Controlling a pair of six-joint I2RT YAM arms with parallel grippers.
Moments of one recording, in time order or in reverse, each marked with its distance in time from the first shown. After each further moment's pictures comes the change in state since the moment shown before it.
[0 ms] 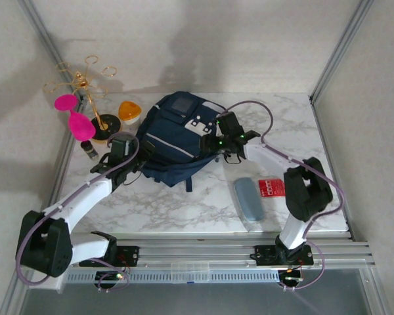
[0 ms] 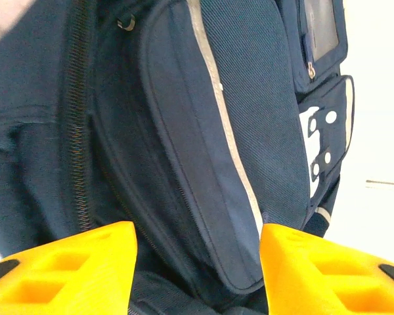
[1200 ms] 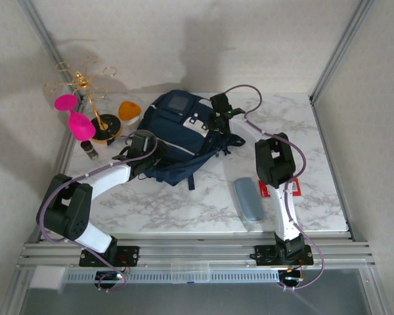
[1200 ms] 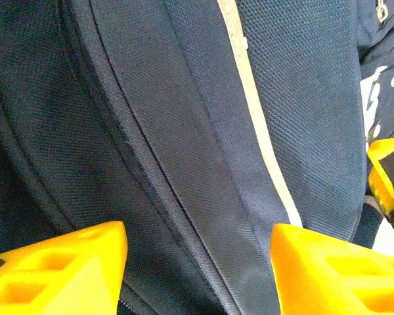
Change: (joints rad) left arm -0.072 0.286 0.075 0.122 -0.031 -0.015; right arm -0.105 0.512 0.582 -0.132 0.204 0.018
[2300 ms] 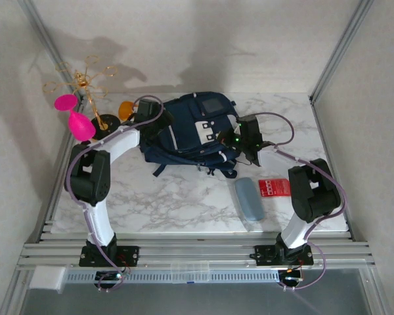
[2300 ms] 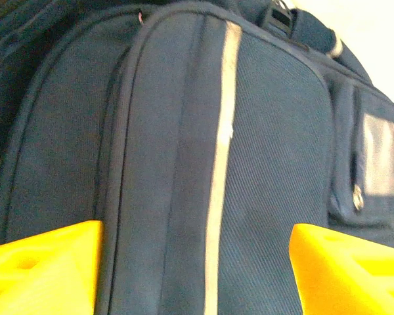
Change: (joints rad) left arm 0.077 0.334 0.527 -0.173 0.003 0.245; right arm -0.050 -0.603 -0.863 0.614 -0.386 0.369
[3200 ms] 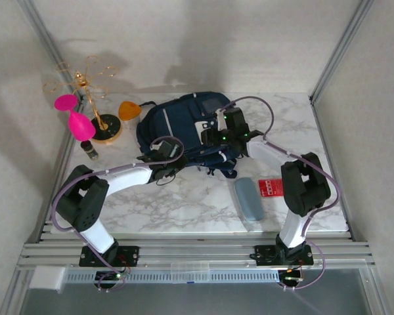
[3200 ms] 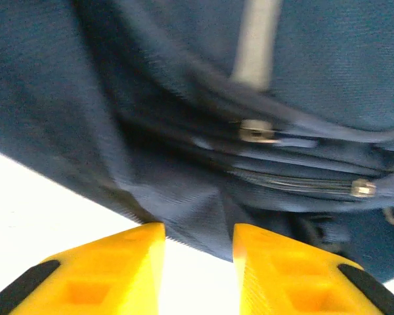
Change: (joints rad) left arm -0.312 -0.212 -0.437 0.082 -0.107 -0.246; right arm 0.083 0.119 0.243 -0.265 0.083 -0.651
